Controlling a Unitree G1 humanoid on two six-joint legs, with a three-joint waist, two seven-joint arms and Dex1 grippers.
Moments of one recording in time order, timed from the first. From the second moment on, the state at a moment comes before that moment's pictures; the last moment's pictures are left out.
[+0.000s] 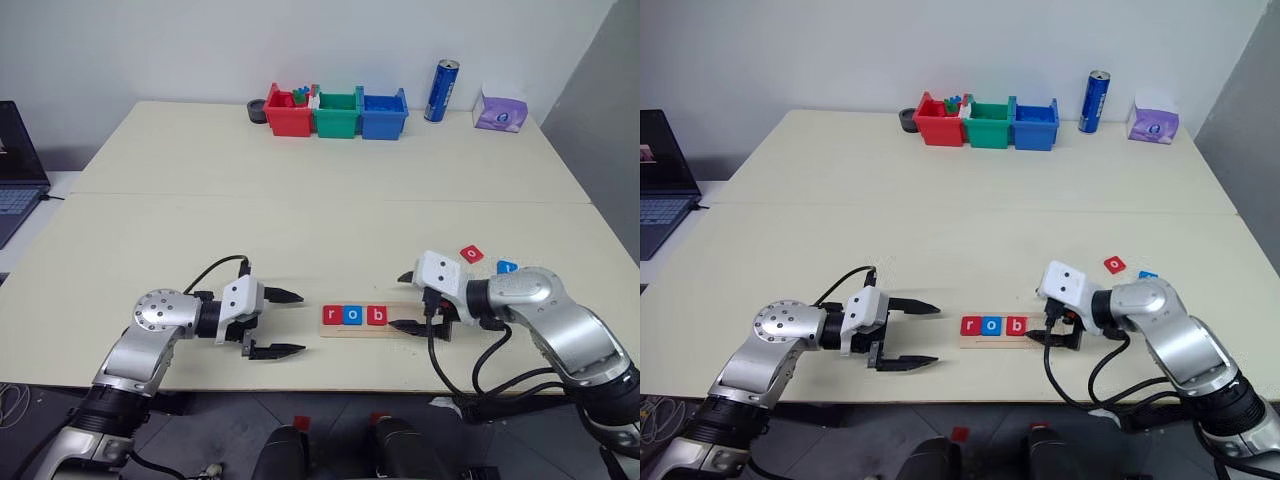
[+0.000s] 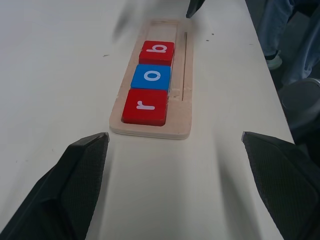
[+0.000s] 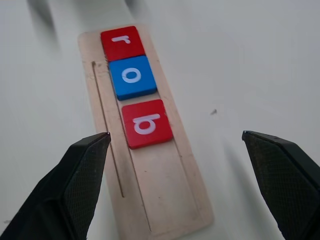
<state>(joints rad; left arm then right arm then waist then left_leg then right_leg) -0.26 0.70 -0.12 0.07 -0.29 0.01 -1.32 -0.39 -0.74 0.26 -0.43 0.15 0.75 0.95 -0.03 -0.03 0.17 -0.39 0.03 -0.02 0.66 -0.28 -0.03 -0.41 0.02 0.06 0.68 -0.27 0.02</state>
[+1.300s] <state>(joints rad) -0.25 0.68 -0.11 0.01 -0.31 0.08 -1.30 -0.23 -0.41 -0.19 -0.08 0.13 0.58 0.37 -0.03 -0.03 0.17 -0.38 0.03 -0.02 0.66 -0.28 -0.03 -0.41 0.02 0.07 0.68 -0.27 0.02</state>
